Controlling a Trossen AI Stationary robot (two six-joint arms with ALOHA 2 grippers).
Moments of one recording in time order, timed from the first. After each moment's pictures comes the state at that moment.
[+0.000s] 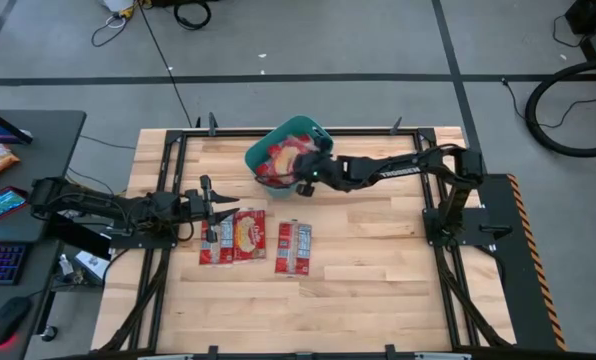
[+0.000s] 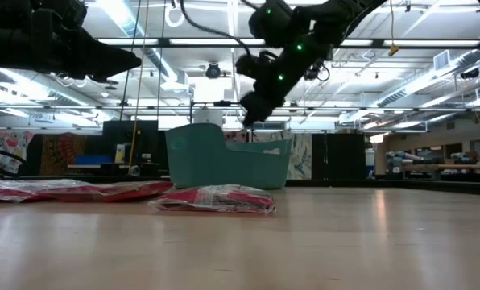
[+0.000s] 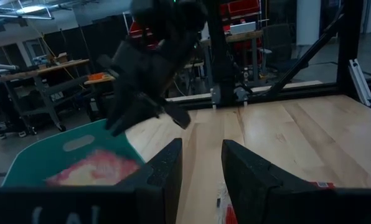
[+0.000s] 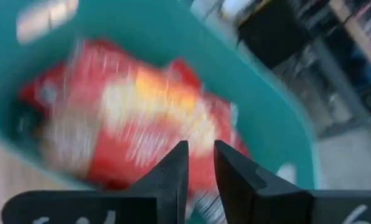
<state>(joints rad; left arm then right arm) -0.11 0.55 0.07 0.53 -0.31 0.17 -0.18 1.80 1.21 -0.09 0.57 -0.26</state>
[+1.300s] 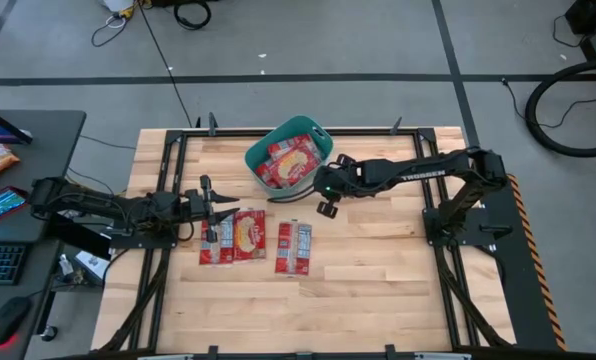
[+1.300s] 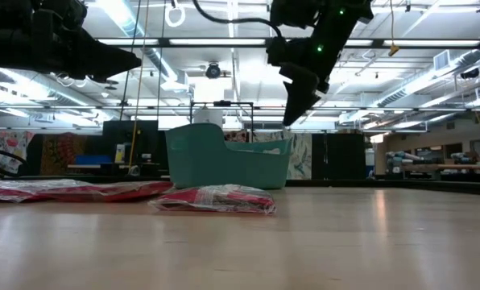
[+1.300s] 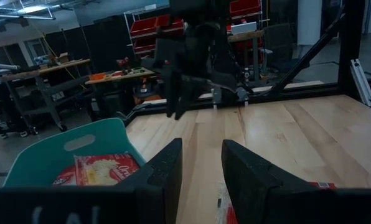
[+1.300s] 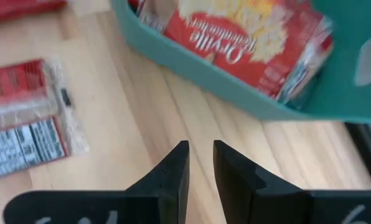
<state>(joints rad) -0.11 0.55 0.07 0.53 -0.31 0.17 -0.08 1.63 1.21 -0.64 0.38 0.19</state>
